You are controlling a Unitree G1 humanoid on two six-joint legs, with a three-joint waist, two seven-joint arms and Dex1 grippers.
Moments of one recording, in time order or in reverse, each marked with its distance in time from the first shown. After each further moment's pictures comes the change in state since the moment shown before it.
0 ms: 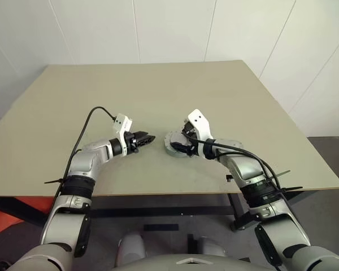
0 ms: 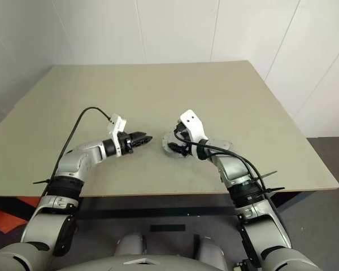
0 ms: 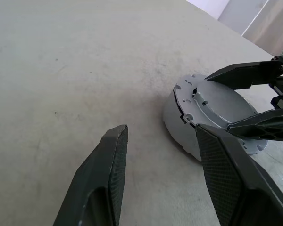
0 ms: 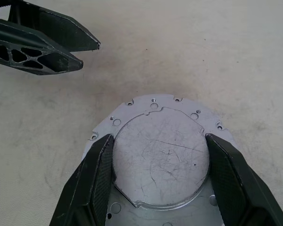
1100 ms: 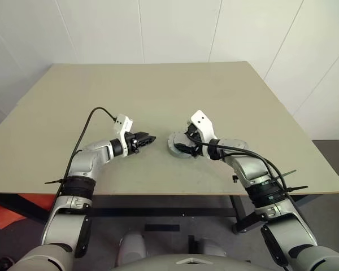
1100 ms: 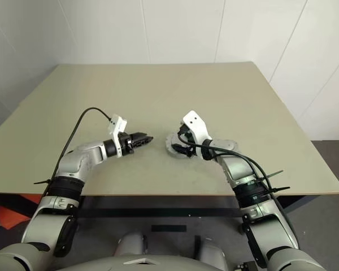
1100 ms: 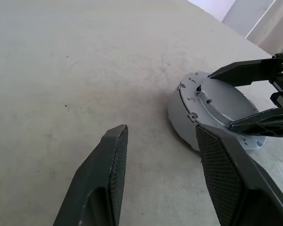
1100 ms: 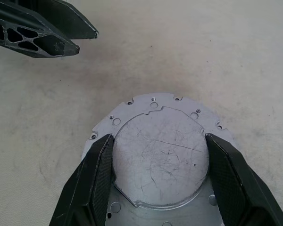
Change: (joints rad) left arm -0.002 -0.018 0.007 -0.010 -0.020 0.051 0.008; right arm 0.009 -0.058 0.015 0.014 -0.009 -0.048 0.049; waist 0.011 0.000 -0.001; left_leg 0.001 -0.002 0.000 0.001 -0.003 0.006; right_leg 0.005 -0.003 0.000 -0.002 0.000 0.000
